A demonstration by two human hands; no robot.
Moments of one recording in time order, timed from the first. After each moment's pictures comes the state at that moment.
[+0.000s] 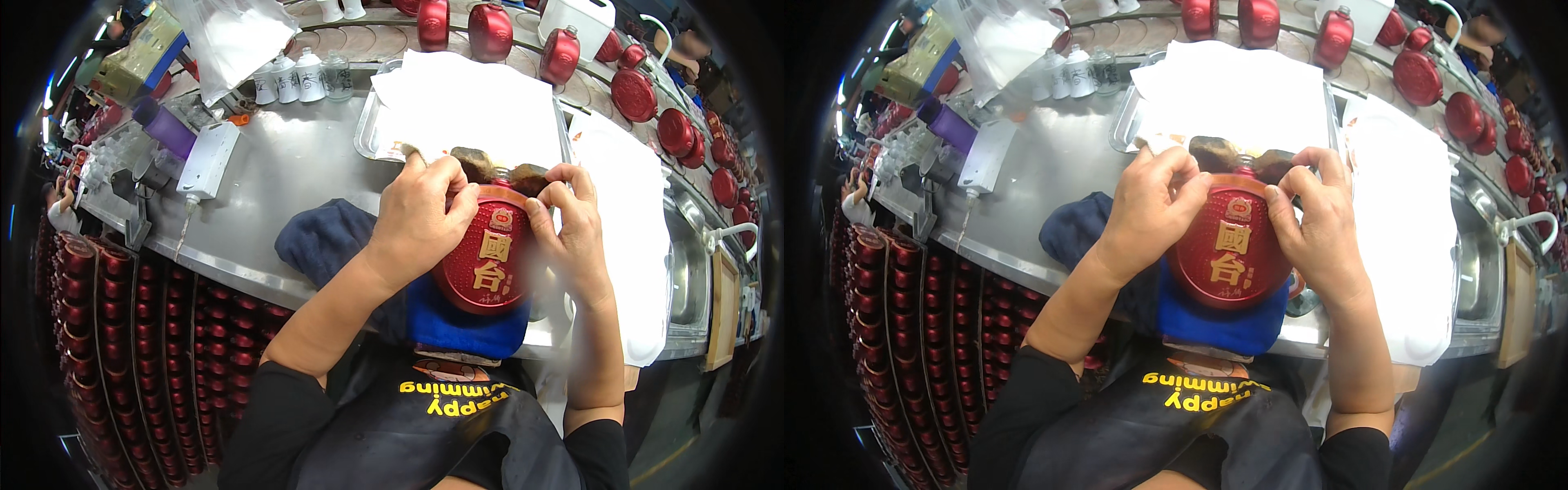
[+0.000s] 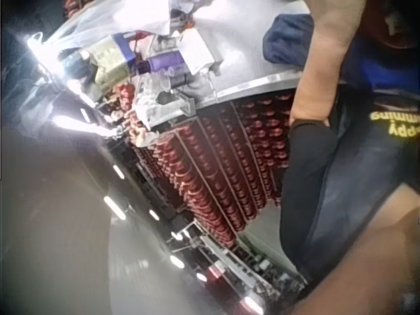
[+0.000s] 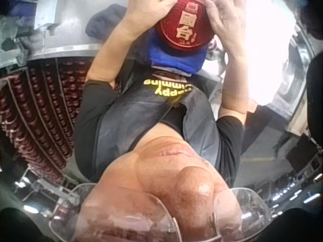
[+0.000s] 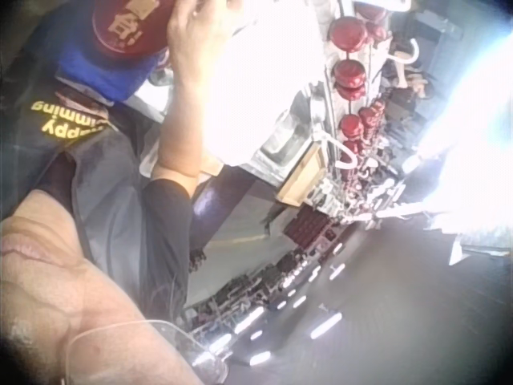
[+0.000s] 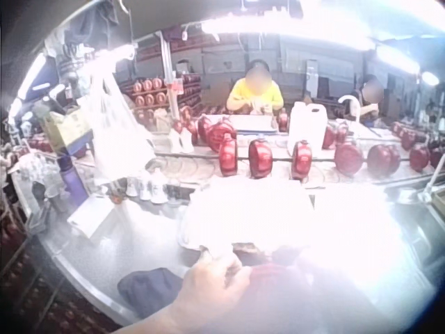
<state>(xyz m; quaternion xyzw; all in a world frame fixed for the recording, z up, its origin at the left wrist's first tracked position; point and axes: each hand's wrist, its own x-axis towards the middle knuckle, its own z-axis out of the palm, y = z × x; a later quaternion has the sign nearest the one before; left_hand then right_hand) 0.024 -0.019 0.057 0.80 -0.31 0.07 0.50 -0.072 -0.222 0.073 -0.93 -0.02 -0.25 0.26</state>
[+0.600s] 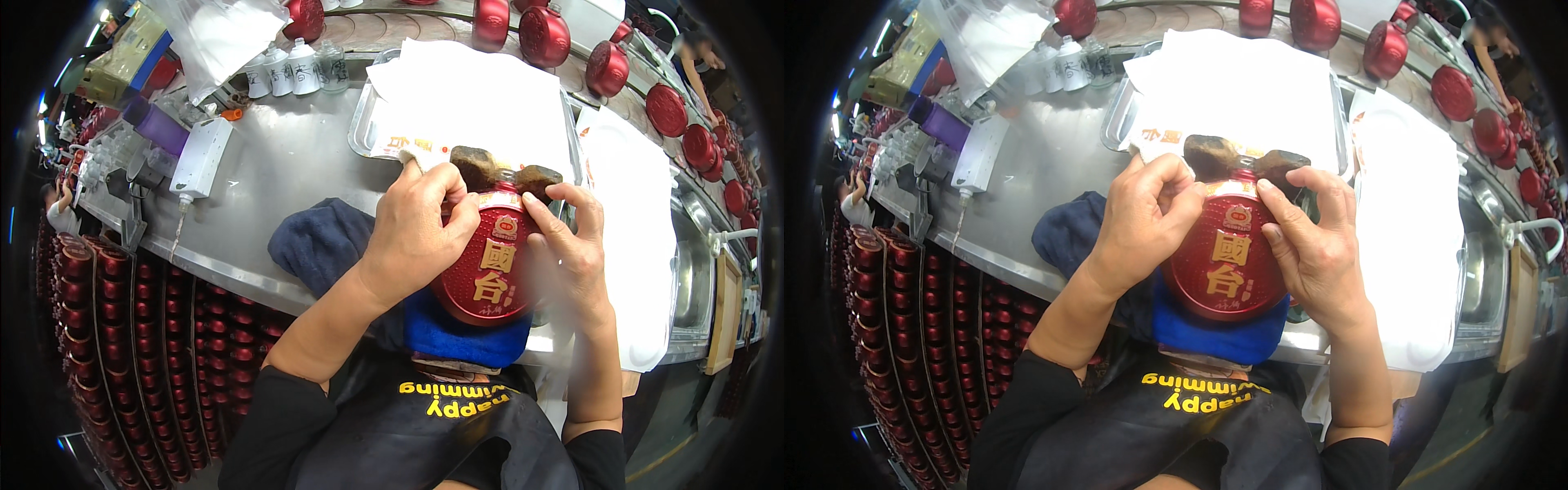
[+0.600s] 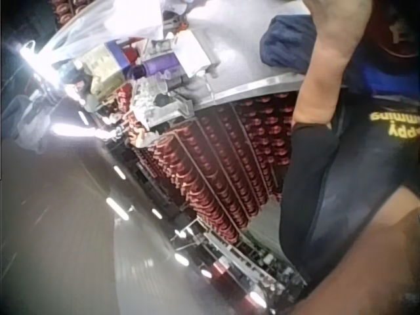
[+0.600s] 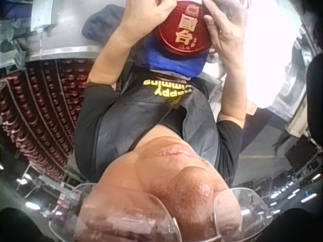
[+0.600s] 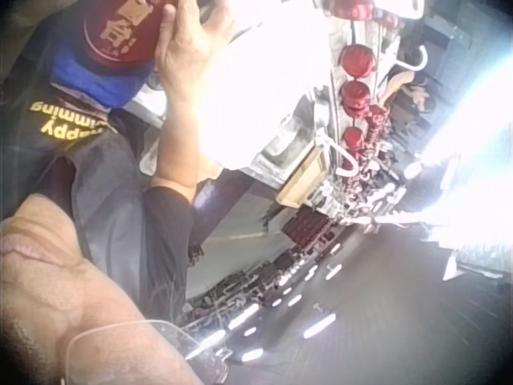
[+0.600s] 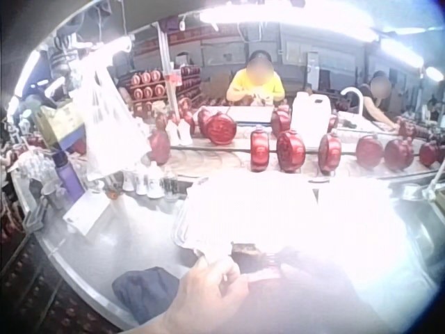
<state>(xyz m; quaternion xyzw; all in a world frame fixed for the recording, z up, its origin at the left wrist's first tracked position) 0.022 -0.018 0.056 0.79 -0.30 0.03 0.53 -0.086 -0.222 0.060 -0.94 -0.09 -0.26 0.21</state>
